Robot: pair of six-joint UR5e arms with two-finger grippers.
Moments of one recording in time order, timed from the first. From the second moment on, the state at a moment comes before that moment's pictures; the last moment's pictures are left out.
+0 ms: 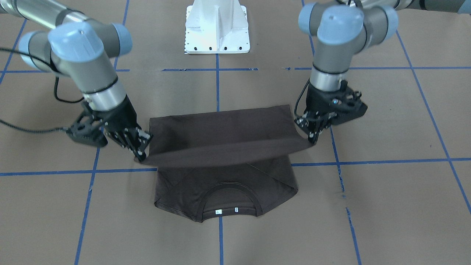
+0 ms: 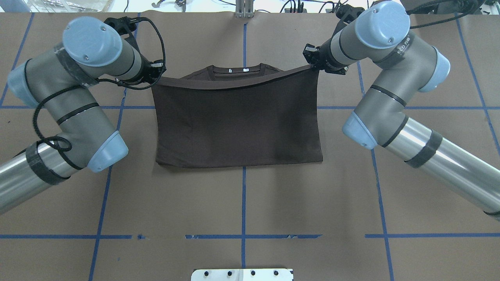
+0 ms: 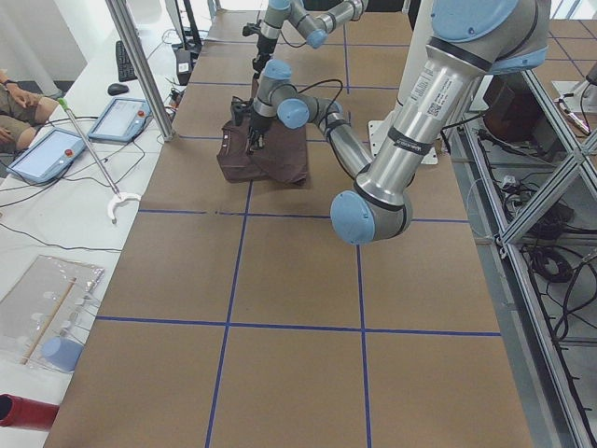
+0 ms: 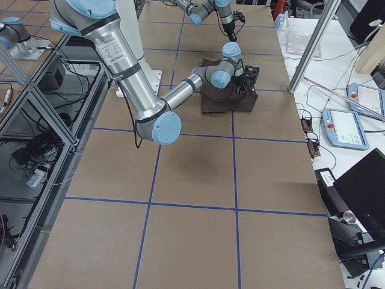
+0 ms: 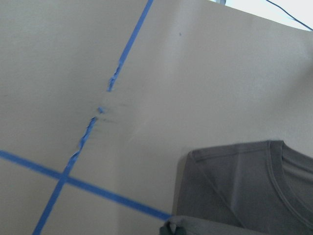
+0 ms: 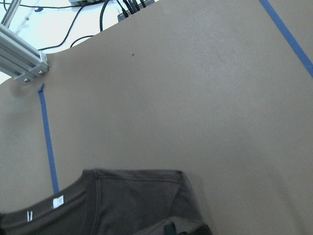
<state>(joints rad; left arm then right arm) -0.78 -2.14 -1.63 -1.76 -1.74 -1.38 0.83 -0.95 1.48 -1.14 1.85 1.46</state>
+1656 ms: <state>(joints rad) -0.79 -2.20 -1.43 -1.92 -1.69 -1.38 0.85 -0.83 1.25 -1.06 1.85 1.46</state>
